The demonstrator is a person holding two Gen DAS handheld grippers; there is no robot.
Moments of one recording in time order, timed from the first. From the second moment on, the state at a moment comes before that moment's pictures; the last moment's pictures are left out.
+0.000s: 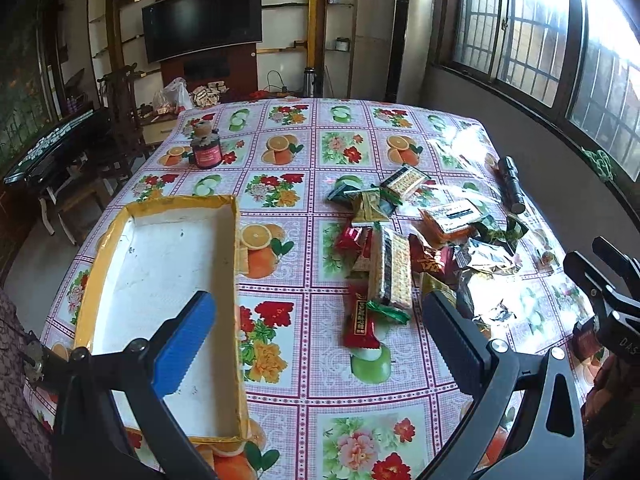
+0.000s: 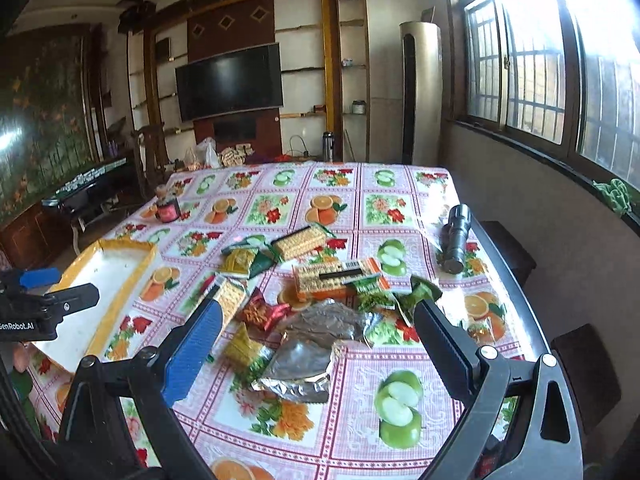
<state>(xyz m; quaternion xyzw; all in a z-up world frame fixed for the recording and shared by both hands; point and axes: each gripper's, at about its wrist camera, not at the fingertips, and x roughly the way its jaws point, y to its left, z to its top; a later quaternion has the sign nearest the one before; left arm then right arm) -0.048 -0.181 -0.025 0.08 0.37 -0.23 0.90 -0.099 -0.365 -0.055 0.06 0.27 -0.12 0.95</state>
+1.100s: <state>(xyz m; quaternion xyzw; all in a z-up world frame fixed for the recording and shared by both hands) -0.069 -0.248 -0.050 0.13 0.41 -0.23 0.87 -0.100 -0.397 -0.093 0.04 0.34 -0.13 0.93</state>
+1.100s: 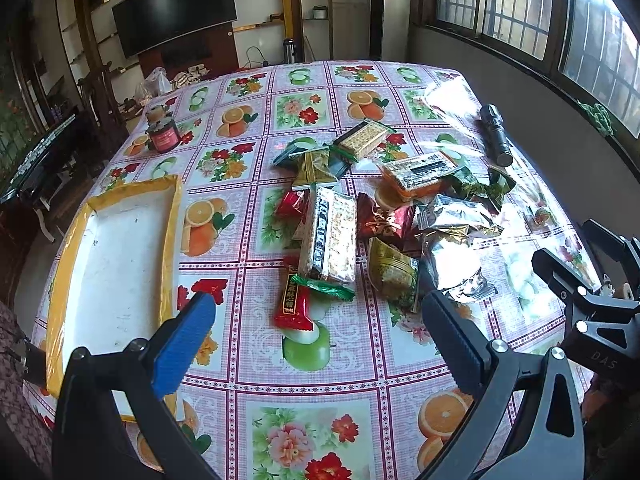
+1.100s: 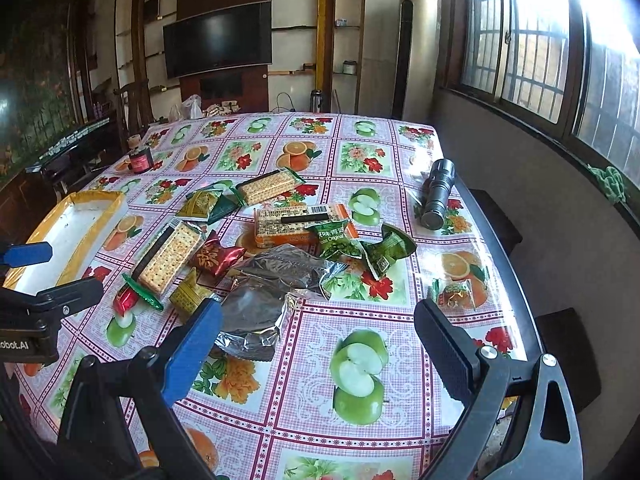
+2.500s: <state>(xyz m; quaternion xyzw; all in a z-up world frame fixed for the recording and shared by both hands) -0.010 -0.247 -0.067 0.11 0.43 -0.25 0.86 -0.066 -0.417 -0.120 0.12 0.37 -0.06 0.92</state>
